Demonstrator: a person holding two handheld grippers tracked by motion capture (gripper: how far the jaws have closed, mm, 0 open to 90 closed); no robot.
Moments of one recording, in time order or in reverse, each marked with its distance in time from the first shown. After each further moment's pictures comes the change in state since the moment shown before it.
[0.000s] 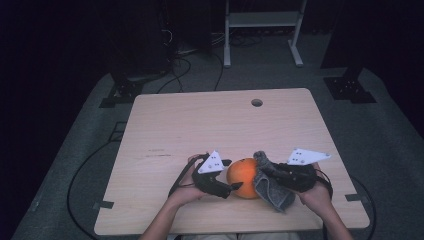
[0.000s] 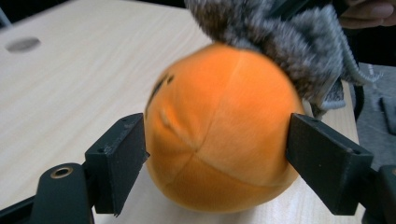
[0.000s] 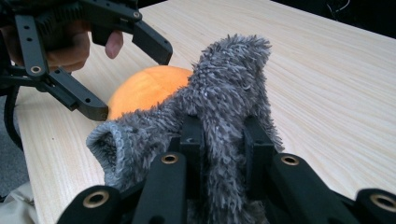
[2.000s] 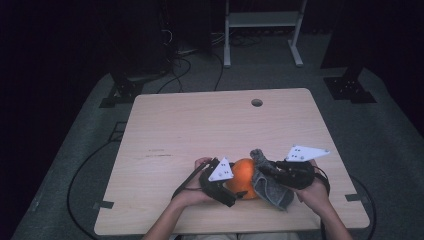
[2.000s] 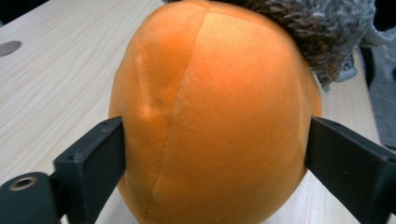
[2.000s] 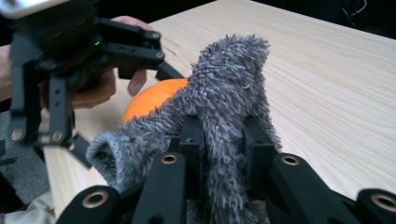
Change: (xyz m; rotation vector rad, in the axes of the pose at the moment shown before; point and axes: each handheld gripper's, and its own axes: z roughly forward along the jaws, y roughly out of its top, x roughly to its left) left arm -0.014 -0.002 0.018 0.049 0.029 0.107; right arm -0.001 0.009 0.003 -0.026 0.050 0.022
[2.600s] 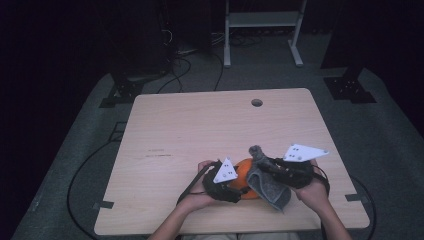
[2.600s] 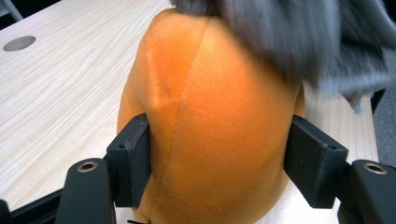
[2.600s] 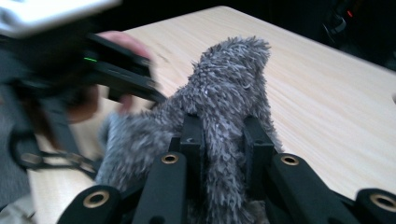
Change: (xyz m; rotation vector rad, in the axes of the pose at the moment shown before) left arm -0.010 0.006 0.001 -0.011 0.040 -0.055; right arm 0.006 0.010 -0.003 -0.017 -0.067 -0.046
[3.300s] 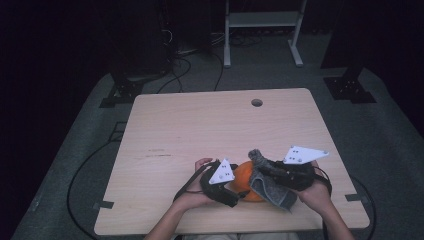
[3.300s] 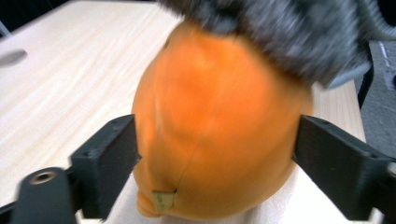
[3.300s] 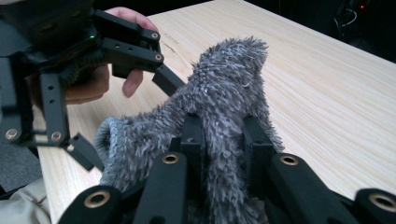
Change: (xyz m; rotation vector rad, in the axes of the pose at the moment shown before) left arm 0.005 -0.003 -0.003 -0.004 -0.048 0.051; right arm 0.006 0.002 -0.004 0.033 0.038 -0.043
